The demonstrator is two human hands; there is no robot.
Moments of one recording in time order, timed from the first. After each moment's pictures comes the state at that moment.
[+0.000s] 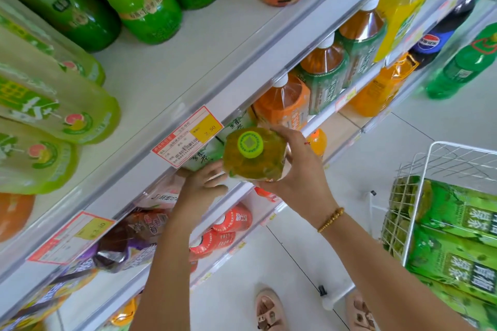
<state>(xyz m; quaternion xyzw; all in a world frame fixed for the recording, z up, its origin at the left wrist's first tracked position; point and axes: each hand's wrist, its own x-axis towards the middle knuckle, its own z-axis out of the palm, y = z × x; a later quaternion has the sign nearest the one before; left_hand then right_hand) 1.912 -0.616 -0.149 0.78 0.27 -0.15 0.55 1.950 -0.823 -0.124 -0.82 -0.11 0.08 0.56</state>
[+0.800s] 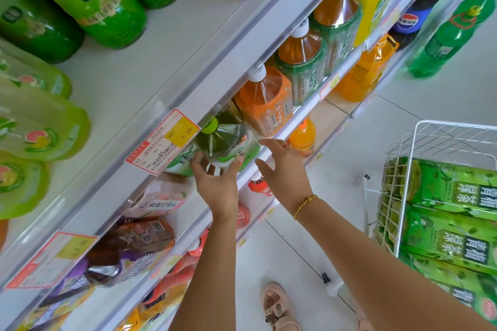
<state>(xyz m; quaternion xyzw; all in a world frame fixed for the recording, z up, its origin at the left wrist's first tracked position) 1.933 -0.690 -0.177 0.74 0.34 0.20 0.55 1.953 -0.810 -0.157 -0.87 -0.03 0.11 0.47</state>
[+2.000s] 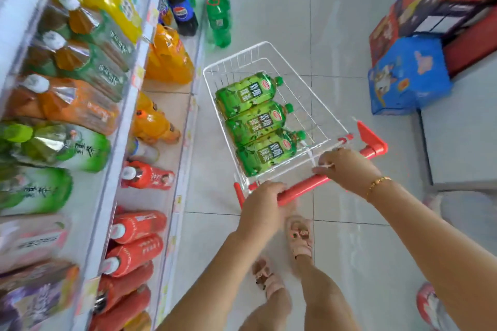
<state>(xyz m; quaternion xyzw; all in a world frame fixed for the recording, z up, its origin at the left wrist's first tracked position) 1.690 -0.902 -0.112 0.84 -0.27 -0.34 0.33 1.626 -1.105 -0.113 -0.91 0.26 0.26 0.20</state>
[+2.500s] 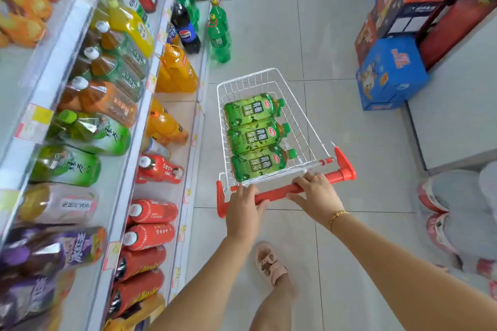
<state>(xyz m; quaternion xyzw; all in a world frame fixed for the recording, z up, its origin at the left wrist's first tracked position) 1.600 -0.830 -0.125 0.92 -0.29 -0.14 0.21 1.507 -0.996 -0.124 -0.94 0.25 0.11 0.22</state>
